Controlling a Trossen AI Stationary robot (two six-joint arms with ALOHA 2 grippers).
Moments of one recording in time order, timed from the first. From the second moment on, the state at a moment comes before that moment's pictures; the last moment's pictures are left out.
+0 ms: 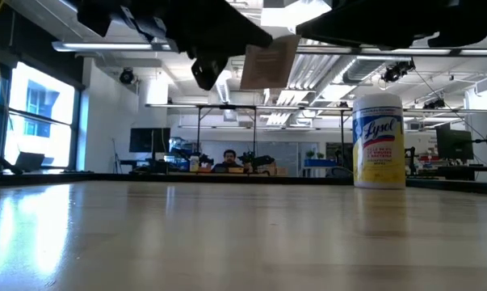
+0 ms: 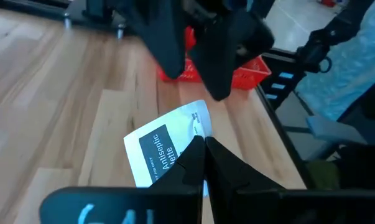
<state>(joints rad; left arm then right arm) -0.28 1.62 0.87 0.43 -0.03 -0.31 0.46 1.49 0.59 0.68 0.38 -0.33</state>
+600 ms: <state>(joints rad) -0.28 1.67 0.87 0.64 -0.06 -0.37 0.42 1.57 0.59 0.78 0.36 -0.32</state>
